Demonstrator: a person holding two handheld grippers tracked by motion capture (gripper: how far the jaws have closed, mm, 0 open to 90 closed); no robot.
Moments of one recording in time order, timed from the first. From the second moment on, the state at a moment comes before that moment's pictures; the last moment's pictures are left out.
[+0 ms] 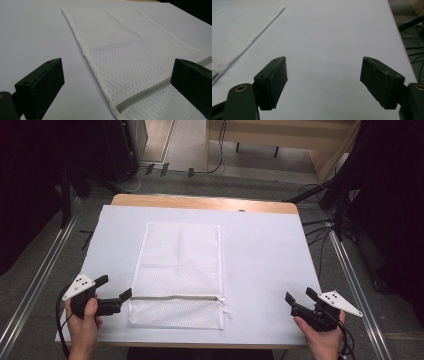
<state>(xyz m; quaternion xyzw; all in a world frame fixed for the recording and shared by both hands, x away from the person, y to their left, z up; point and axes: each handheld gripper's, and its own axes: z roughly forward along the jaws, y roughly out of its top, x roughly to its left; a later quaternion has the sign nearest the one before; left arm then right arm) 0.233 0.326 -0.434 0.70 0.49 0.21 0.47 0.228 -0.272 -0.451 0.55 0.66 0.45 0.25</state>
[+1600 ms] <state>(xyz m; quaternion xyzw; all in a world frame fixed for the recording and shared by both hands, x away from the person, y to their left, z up) 0.235 0.326 -0.427 0.70 0.49 0.20 0.49 0.375 -0.073 -0.452 0.57 0.76 0.31 0.05</state>
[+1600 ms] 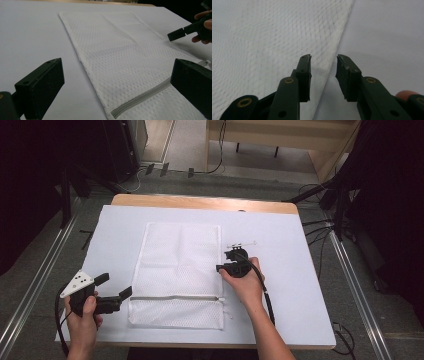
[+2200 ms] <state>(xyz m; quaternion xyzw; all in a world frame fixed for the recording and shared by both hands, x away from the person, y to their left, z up) 0.236 0.326 -0.428 0.70 0.49 0.19 0.49 0.376 -0.061 -0.458 0.59 0.75 0.29 0.06</state>
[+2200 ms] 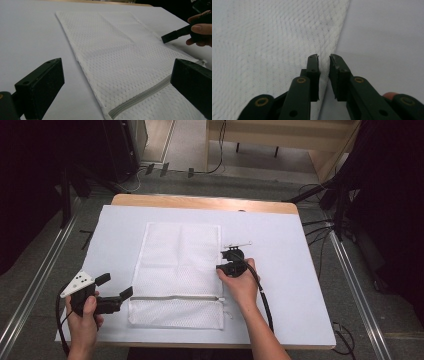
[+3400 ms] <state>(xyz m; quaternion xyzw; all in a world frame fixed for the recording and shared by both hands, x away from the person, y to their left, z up) 0.239 0.318 -0.431 0.71 0.48 0.18 0.48 0.379 -0.127 -0.441 0.59 0.75 0.28 0.11</state>
